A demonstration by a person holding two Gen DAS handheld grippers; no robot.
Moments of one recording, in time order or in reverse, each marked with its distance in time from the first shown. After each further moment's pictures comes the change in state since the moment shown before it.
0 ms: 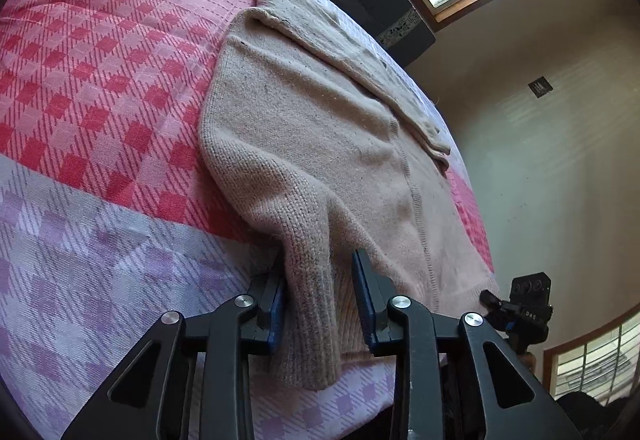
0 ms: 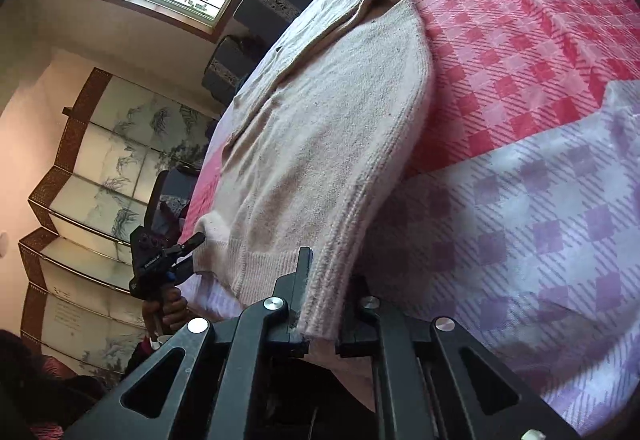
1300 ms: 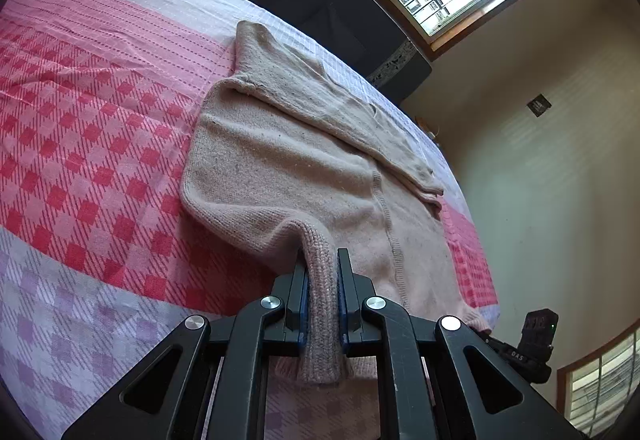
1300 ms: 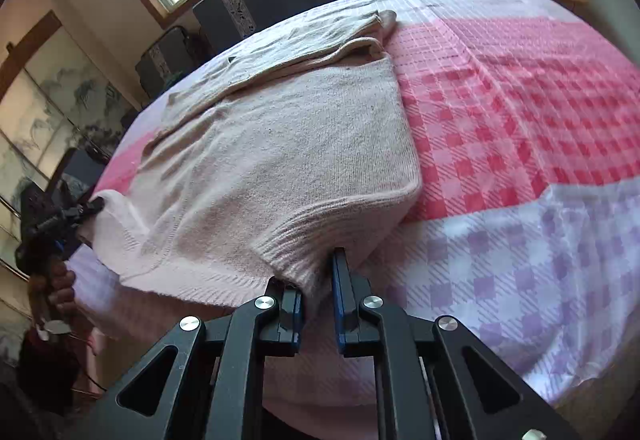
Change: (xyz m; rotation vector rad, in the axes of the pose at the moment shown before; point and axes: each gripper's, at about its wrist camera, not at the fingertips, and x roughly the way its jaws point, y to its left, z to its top) left arm -0.013 -0.024 0.026 0.018 -0.127 0.000; right arm -0.026 0.038 -0.016 -0.136 -0.096 -0.383
